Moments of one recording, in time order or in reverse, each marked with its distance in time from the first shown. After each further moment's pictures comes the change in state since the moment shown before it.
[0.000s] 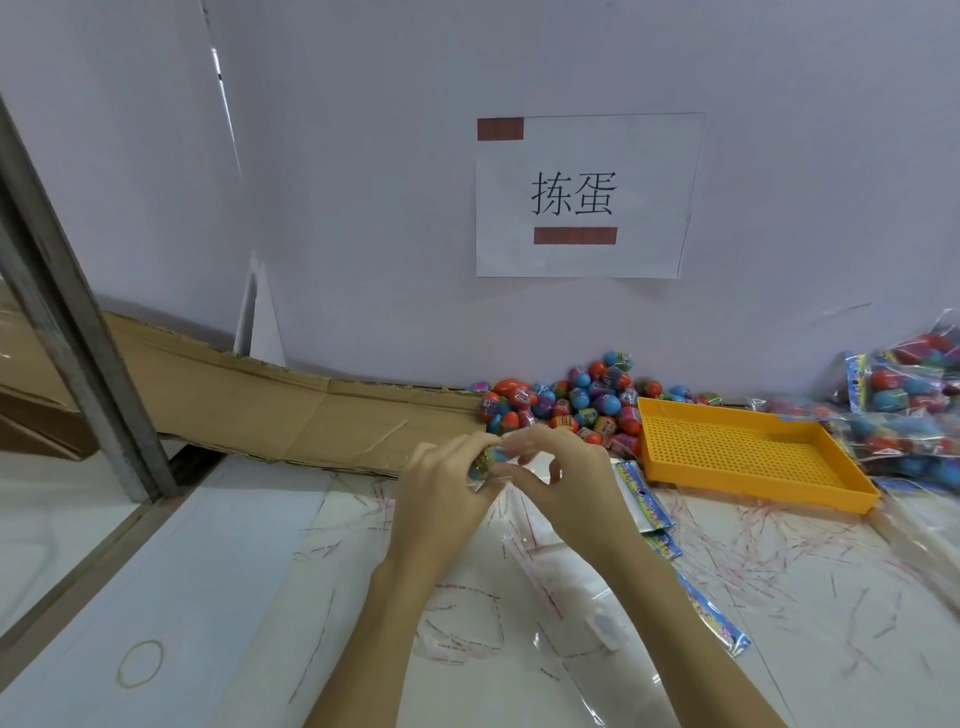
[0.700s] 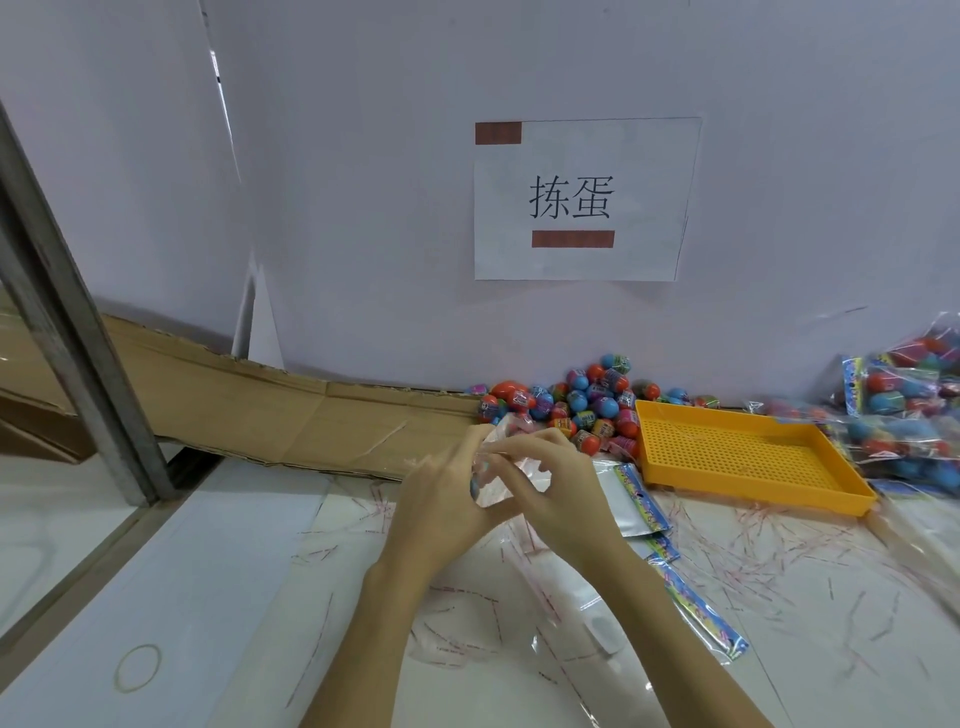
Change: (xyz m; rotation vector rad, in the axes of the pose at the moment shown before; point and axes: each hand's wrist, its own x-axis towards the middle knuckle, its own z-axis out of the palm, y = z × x) left_hand 0.002 -0.008 0.001 -0.013 -0.219 -0.091; right_hand -0.004 -0.013 0.007 0.050 -0.008 0.014
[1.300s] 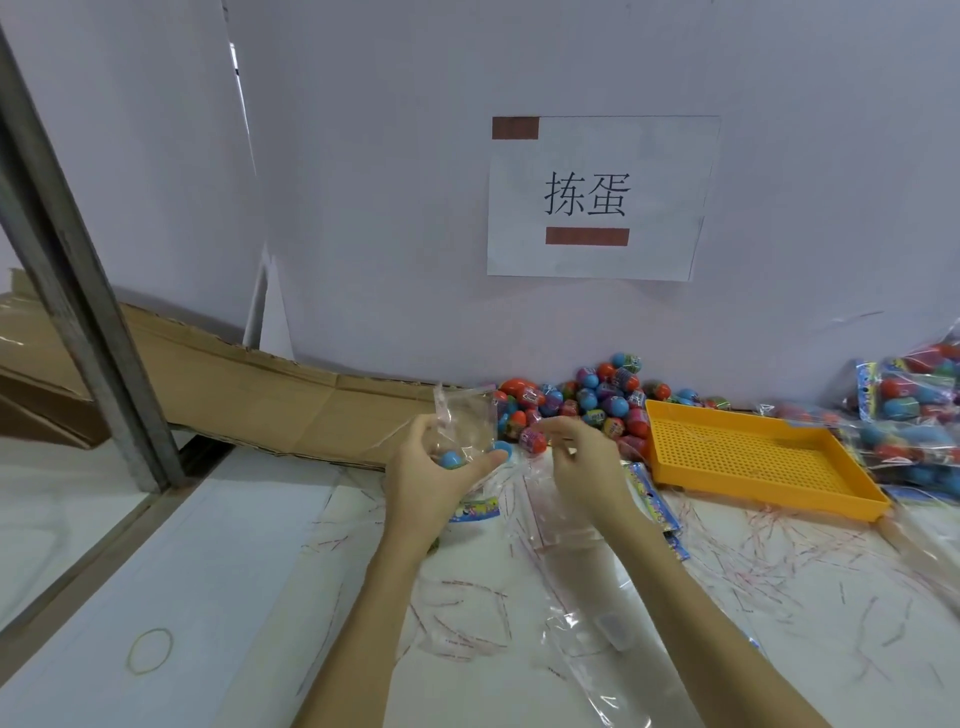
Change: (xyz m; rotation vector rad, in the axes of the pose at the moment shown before) left_hand 0.005 -0.013 -0.004 -0.569 0.241 -0.472; right_hand 0.028 0.048 -0.003 -0.257 -0.026 0.281
